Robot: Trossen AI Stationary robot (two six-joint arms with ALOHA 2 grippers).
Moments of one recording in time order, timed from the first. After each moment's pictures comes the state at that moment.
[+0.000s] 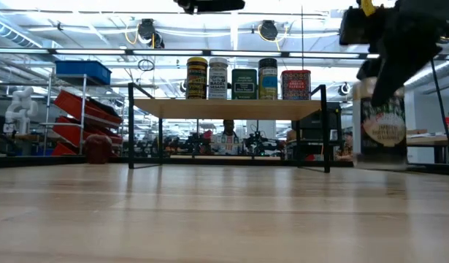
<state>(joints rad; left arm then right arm) -0.24 1.46 0.93 0.39 -0.40 0.31 0.32 1.21 0.80 -0.70 0.20 0.60</state>
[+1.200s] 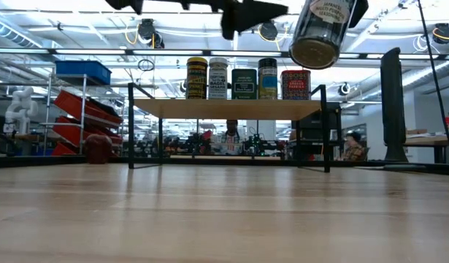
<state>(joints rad) -0.18 1.67 1.03 0.59 -0.06 -0.10 0.32 1.21 1.10 -0.63 0.16 0.43</state>
